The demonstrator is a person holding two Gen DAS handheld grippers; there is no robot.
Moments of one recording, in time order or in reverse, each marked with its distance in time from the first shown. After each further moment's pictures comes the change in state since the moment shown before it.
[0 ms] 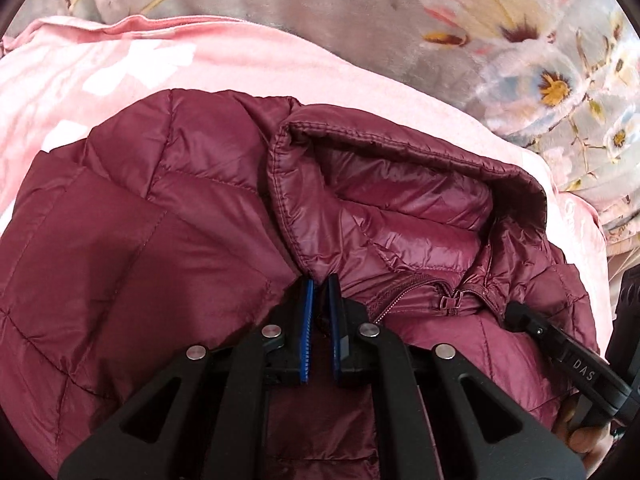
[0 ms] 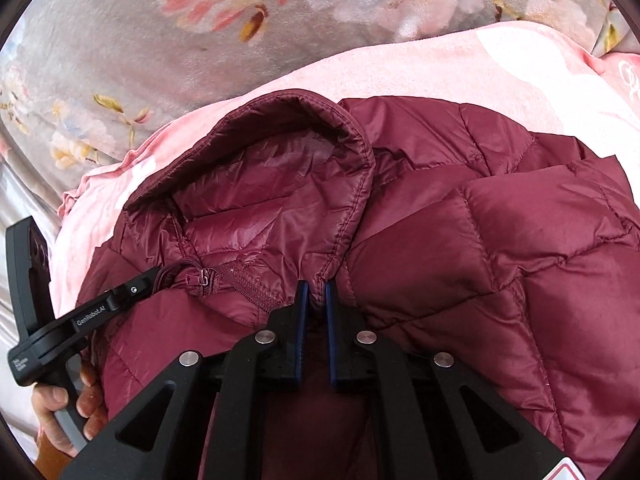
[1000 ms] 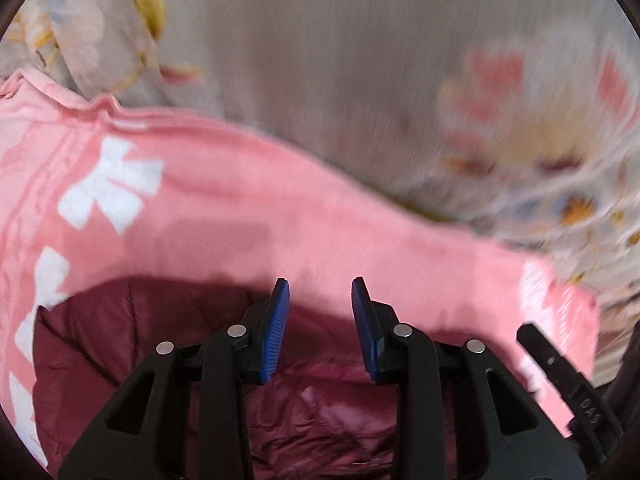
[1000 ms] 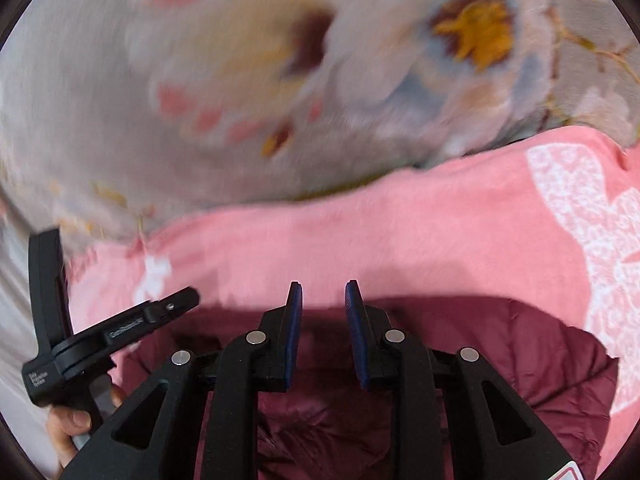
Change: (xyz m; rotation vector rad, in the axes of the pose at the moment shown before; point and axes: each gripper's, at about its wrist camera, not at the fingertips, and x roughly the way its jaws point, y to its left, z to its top) left arm 0.009 -0.028 0.134 -0.101 -0.012 0.058; right arm 0.004 0.038 0.109 -0.031 -0.084 -0.013
